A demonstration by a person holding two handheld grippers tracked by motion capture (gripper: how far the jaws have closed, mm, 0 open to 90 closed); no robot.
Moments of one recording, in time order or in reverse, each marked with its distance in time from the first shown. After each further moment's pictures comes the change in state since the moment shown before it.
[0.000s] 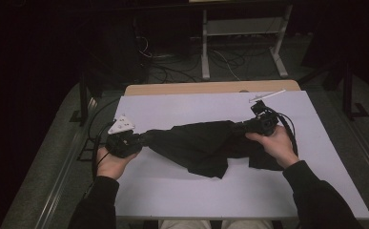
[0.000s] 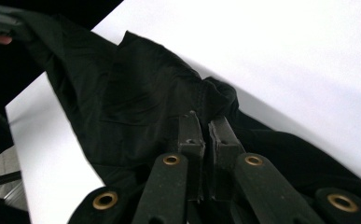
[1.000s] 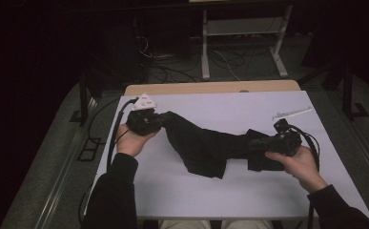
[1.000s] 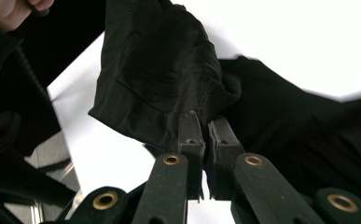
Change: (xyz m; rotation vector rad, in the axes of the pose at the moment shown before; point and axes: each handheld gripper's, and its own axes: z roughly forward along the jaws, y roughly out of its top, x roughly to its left) left arm -0.005 0.063 0.054 -0.024 -0.046 0.088; right arm 0.002 -0.061 -0.043 -0.027 0.078 0.057
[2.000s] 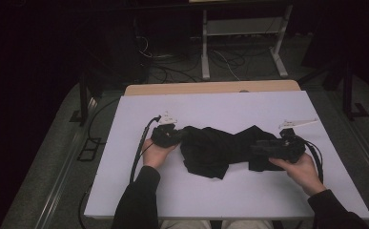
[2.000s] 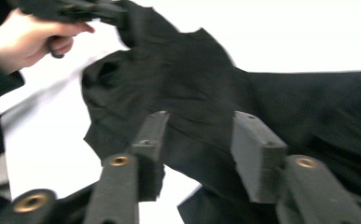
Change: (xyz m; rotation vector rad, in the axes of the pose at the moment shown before) left arm -0.011 -0.063 0.084 0.043 -0.044 -0.132; right arm -0.031 -0.032 0.007 -0.088 -0.092 -0.062
